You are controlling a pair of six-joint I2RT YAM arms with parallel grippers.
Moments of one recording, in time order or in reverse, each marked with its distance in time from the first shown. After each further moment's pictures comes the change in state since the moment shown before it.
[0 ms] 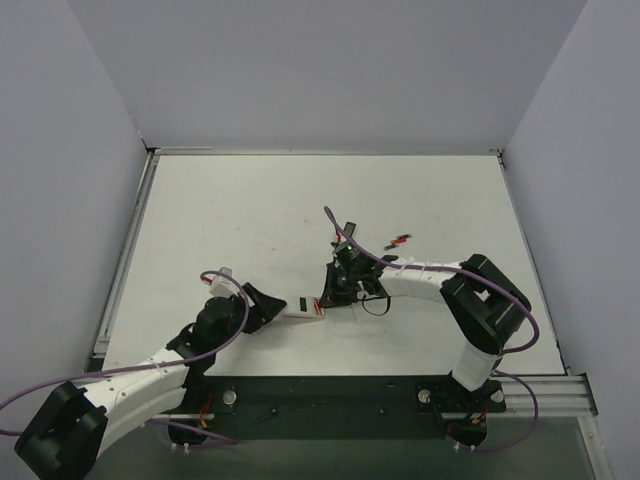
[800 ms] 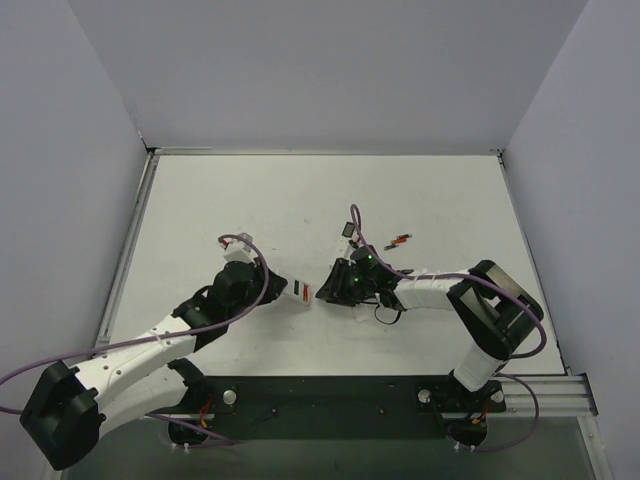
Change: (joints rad) left arm -0.060 0.169 0.386 -0.281 -0.132 0.217; right arm -0.052 -0.063 -0.206 0.359 -0.029 0.175
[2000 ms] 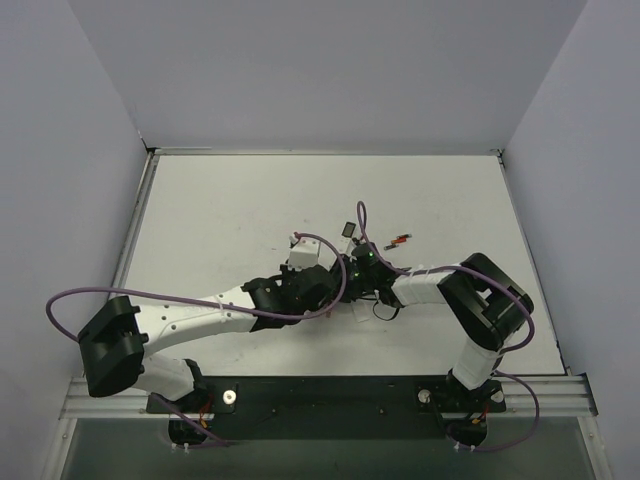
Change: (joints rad) left arm -0.406 0.462 0.503 -0.444 -0.494 0.142; right arm -0.032 0.071 0.004 0.117 -0.037 0.129
